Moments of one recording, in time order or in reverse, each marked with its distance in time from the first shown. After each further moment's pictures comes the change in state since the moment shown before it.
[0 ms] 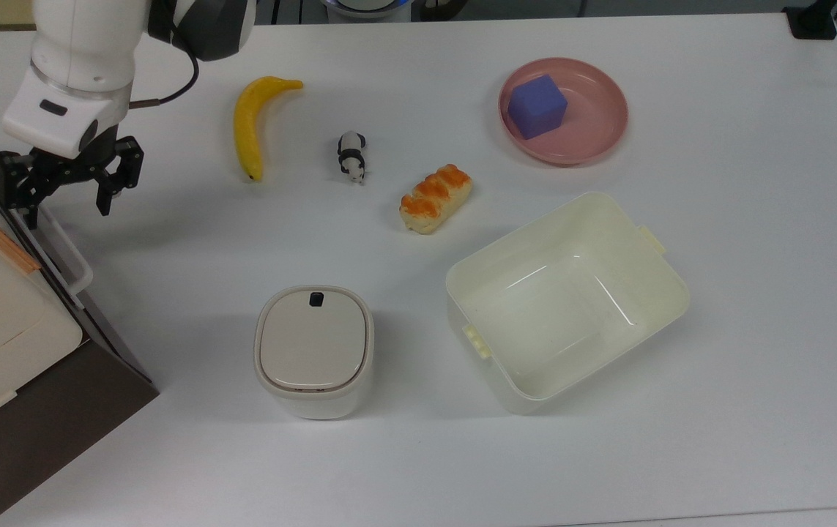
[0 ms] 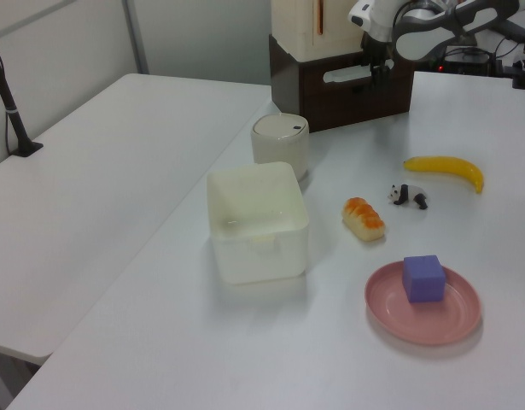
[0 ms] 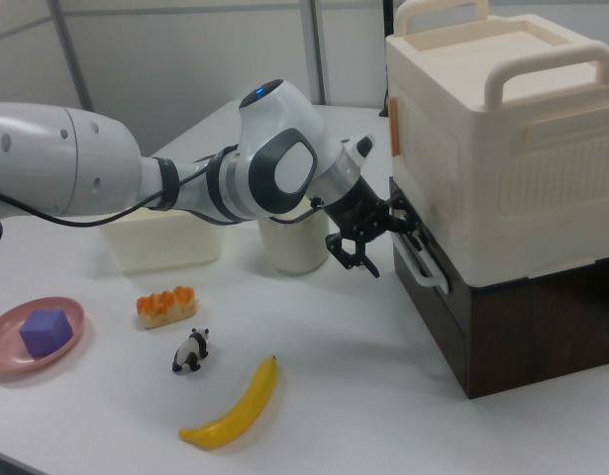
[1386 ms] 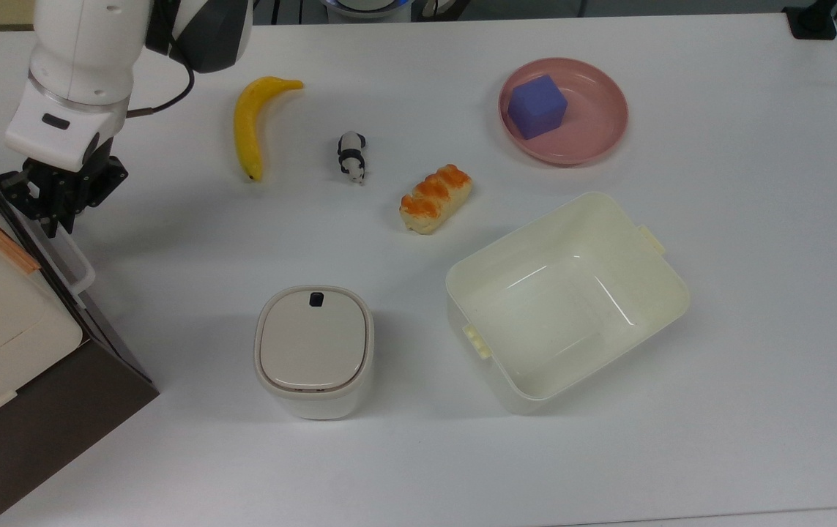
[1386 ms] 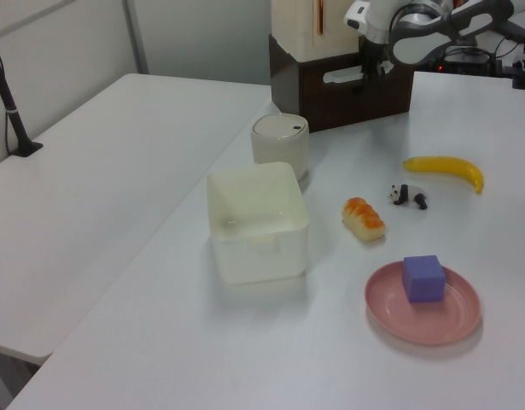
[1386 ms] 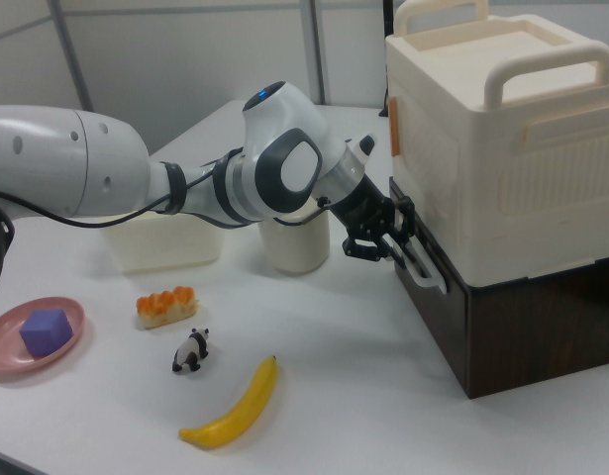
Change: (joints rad) arm 0.001 0.033 -0.003 0.036 -0.041 0.011 -0.031
